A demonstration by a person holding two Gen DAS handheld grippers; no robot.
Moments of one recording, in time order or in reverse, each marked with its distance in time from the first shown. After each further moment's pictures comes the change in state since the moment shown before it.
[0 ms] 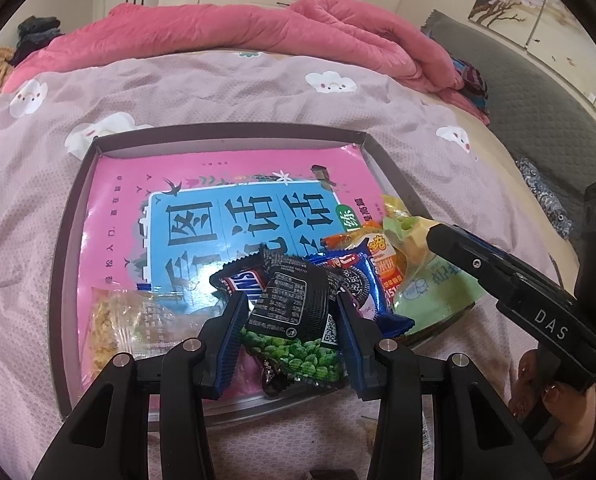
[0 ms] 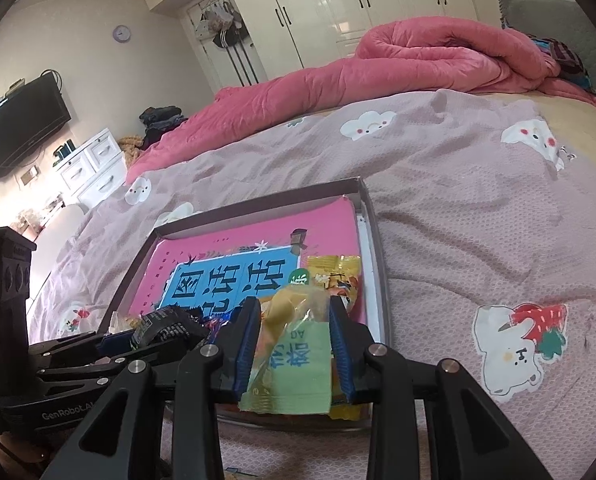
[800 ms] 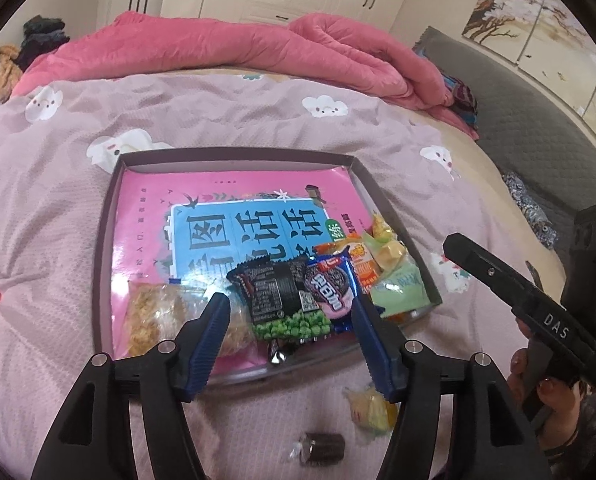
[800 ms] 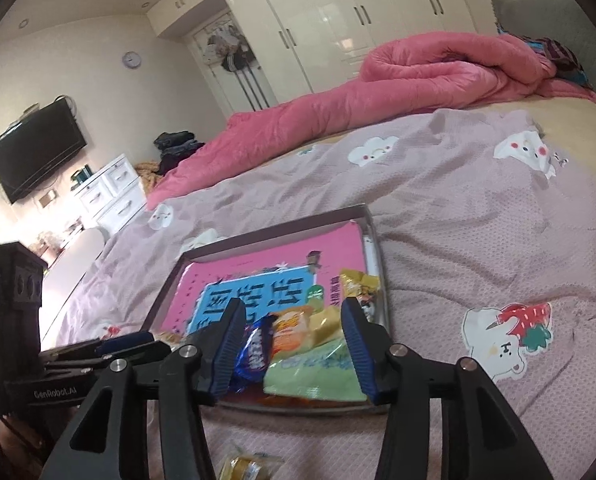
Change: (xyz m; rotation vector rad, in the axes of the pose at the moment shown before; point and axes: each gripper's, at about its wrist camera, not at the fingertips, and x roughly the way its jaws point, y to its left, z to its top) left arm -0.051 0.004 -0.006 -0.007 -0.045 -0.032; right arm -0.045 0.005 -0.002 0.006 -0.078 0.080
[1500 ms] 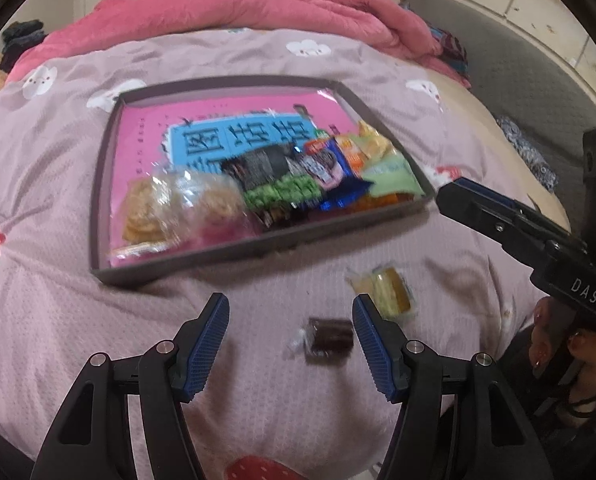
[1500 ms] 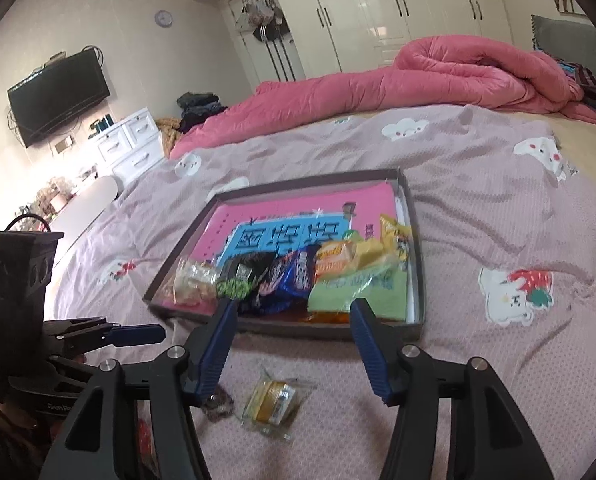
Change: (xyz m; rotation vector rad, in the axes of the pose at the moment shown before) left arm -0.007 -0.008 -0.070 0.091 0.146 0.014; right arm -0.017 0.036 -0.043 -0.123 0.117 0.001
